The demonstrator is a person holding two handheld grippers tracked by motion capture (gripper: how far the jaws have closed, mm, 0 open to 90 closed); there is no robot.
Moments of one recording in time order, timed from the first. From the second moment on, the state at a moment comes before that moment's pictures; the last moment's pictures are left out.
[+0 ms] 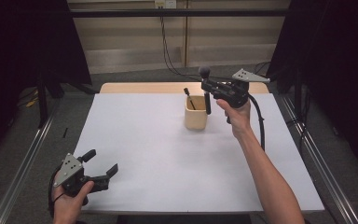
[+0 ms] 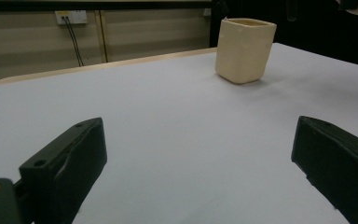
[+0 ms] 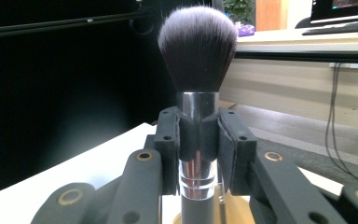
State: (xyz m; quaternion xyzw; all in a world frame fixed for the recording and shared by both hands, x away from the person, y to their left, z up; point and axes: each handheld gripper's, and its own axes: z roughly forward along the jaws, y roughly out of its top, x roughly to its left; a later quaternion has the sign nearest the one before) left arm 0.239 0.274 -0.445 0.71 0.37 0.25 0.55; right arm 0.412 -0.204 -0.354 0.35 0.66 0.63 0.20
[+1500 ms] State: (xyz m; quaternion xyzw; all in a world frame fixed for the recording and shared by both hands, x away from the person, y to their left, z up) left arm 0.240 0.276 -0.445 0.71 0.37 0.25 0.55; right arm 0.445 -0.181 -0.368 0.34 0.66 0.62 0.24
